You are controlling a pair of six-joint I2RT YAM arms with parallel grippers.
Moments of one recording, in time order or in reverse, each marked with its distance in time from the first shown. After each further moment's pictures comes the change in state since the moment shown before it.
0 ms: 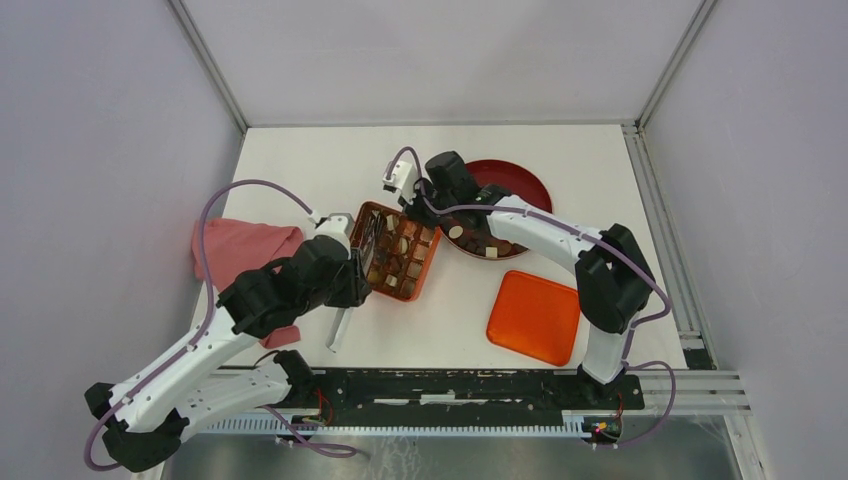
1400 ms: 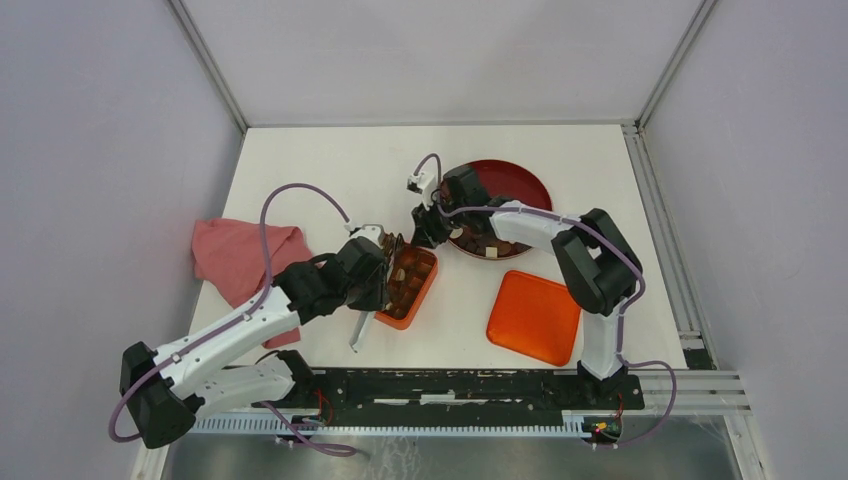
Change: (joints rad) left arm 0.000 0.185 -0.154 0.195 0.065 -0.008; right arm -0.103 0.132 -0.167 0.209 -0.303 0.326
